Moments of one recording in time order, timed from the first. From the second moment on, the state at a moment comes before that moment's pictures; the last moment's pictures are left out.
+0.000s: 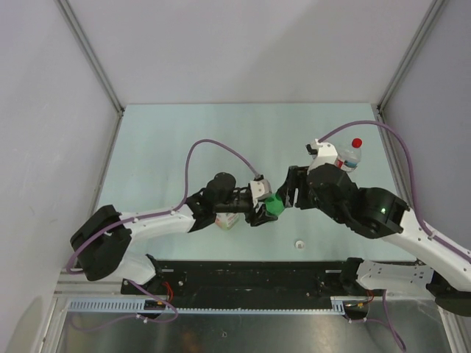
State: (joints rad) left arm -0.91 1.42 0.73 0.39 0.52 0.11; right arm 1.05 0.97 1.29 -0.91 0.46 0.68
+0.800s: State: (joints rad) left arm -0.93 1.43 0.73 0.43 0.49 0.12; right arm 1.05 1.07 1.29 -0.95 0.47 0.78
